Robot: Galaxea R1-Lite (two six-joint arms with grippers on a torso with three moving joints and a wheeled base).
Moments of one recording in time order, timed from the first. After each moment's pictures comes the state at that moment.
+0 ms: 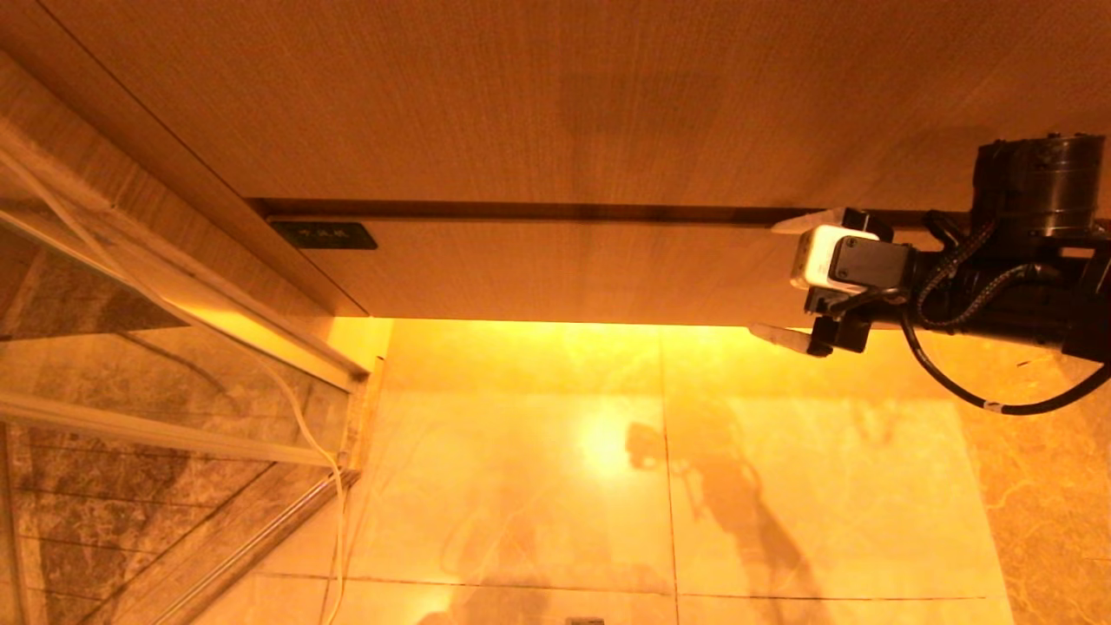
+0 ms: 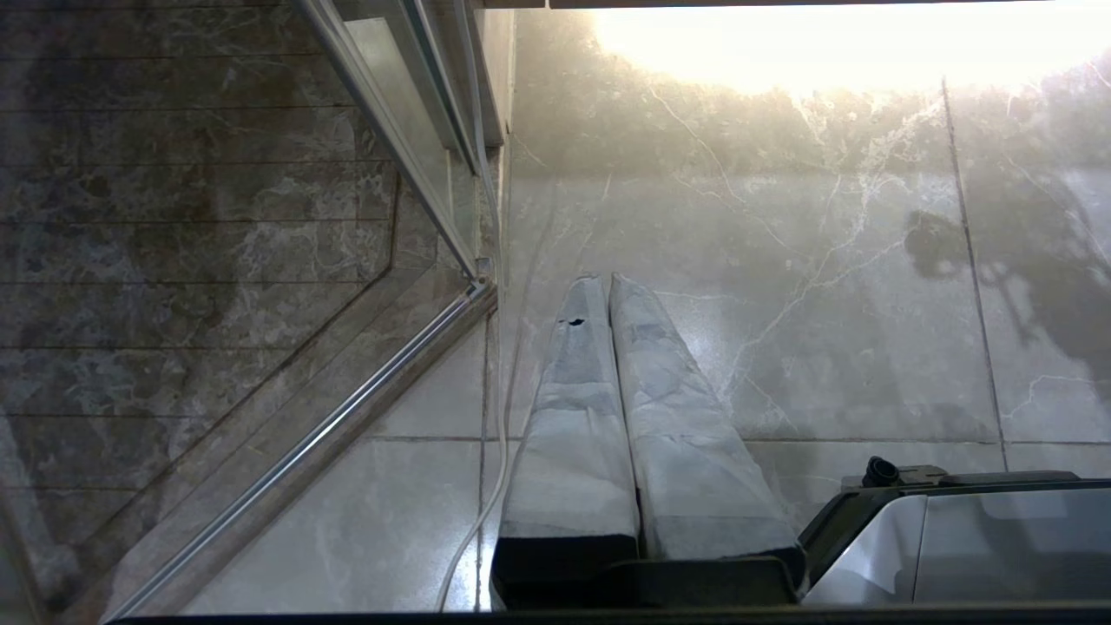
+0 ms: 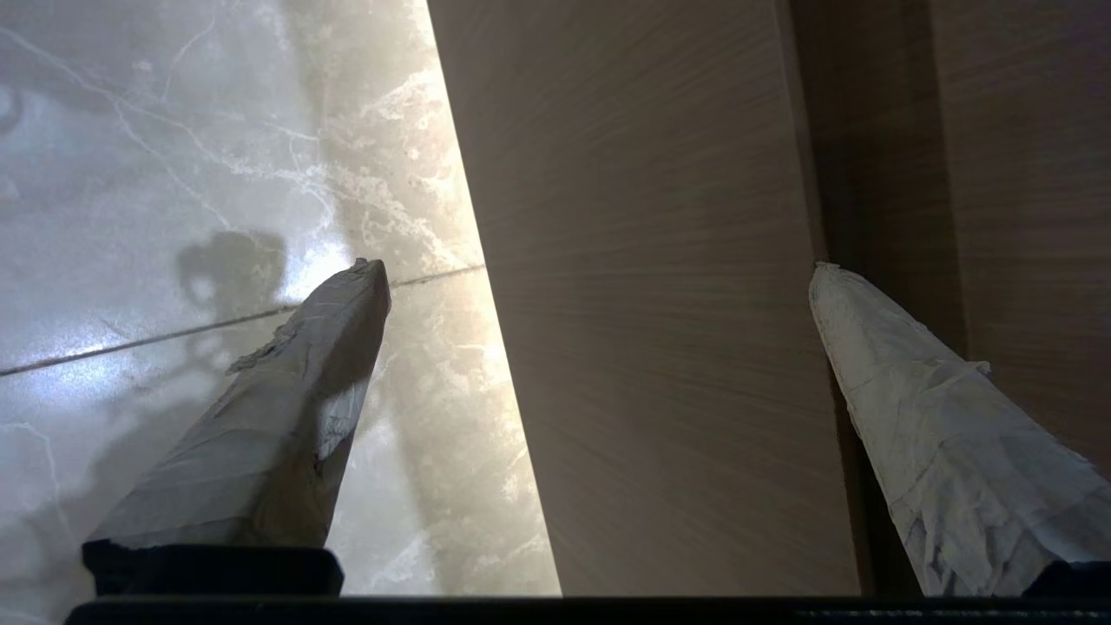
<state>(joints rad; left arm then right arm) 0.00 0.00 0.00 0.00 0.00 0.02 0.28 1.61 -1.08 -0.31 0.27 -1.20</state>
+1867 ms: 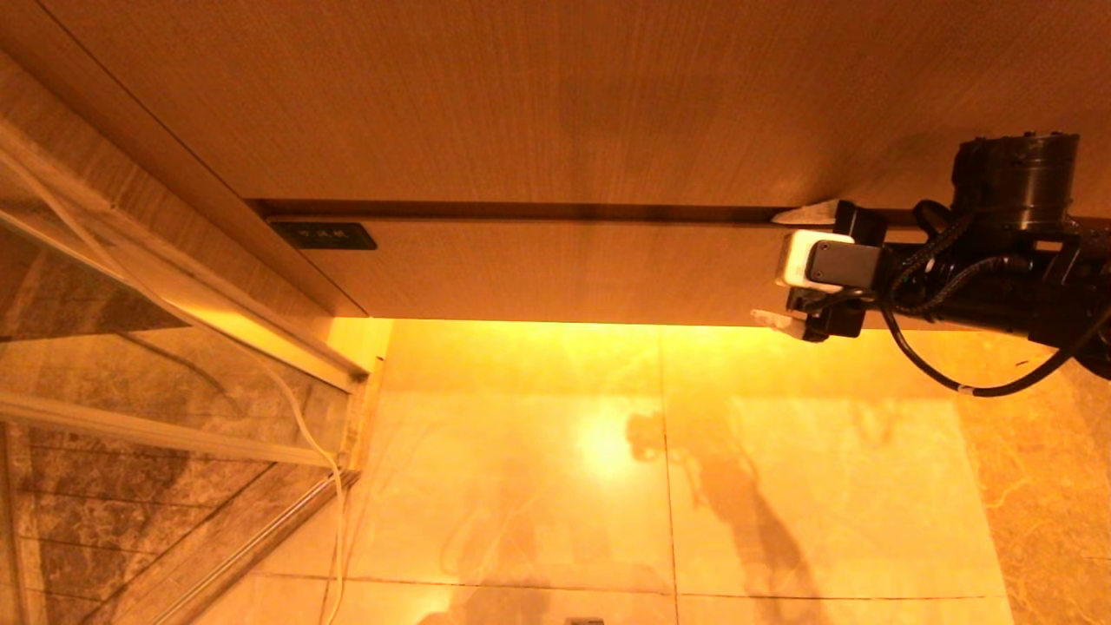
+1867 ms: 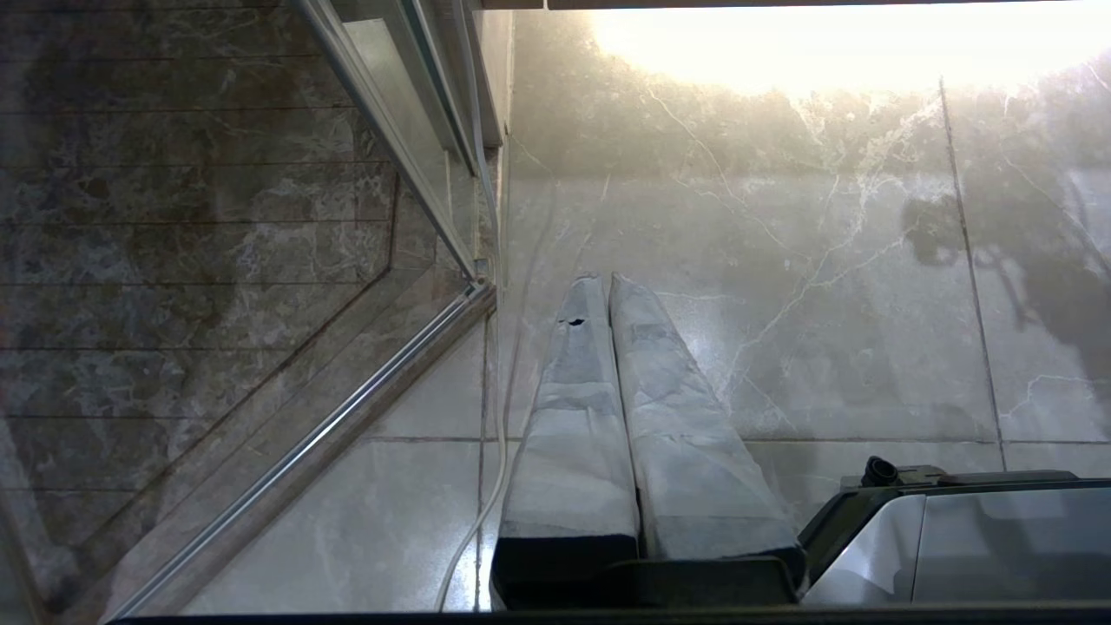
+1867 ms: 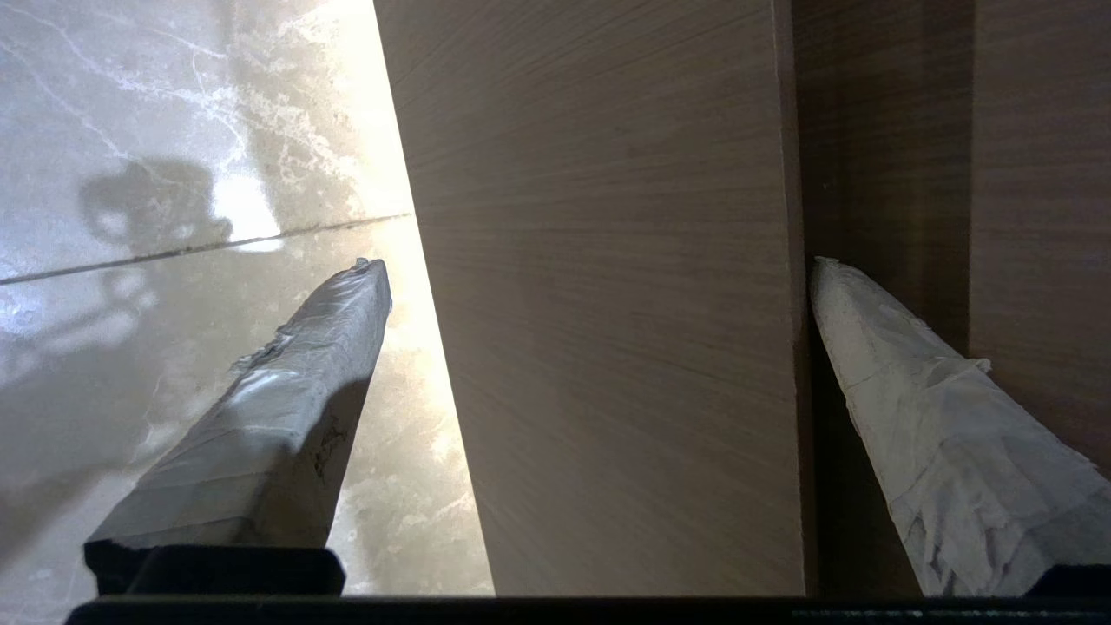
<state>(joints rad) 0.00 0.00 0.00 0.00 0.00 0.02 0.26 1.68 -1.13 -0.36 0.19 -1.30</state>
